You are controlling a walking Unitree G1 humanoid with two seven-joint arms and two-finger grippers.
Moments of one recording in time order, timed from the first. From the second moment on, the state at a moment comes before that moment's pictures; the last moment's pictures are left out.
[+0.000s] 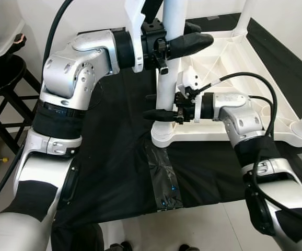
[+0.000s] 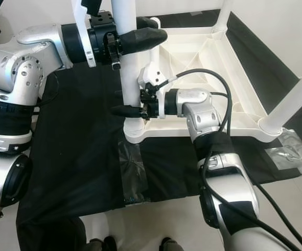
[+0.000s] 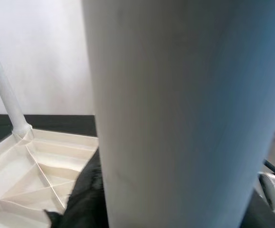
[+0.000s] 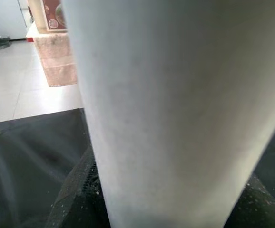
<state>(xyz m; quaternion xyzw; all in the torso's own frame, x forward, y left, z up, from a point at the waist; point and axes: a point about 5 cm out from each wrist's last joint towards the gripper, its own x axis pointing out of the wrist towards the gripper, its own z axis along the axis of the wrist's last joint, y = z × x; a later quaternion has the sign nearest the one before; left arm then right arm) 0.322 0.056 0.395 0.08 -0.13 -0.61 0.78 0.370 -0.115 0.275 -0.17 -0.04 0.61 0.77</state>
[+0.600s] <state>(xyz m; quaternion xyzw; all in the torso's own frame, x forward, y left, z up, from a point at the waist) 0.306 0.117 0.371 0.09 -0.05 -0.64 0.76 0.364 -0.119 0.256 -0.11 -0.07 0.56 0.82</state>
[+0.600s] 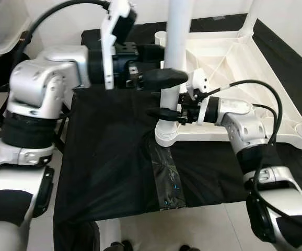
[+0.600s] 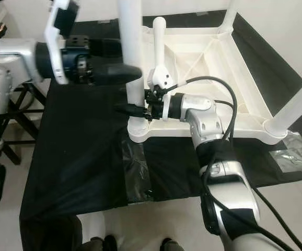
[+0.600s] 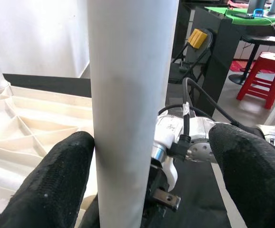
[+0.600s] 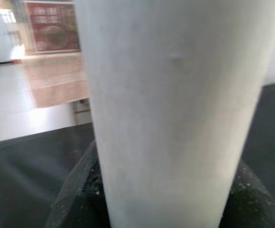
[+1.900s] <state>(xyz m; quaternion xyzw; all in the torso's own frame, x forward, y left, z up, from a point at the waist) 0.280 0.172 0.177 -0.02 -0.01 -0.24 0.97 0.327 -0.100 0.248 -0.10 -0.04 0.49 0.86</state>
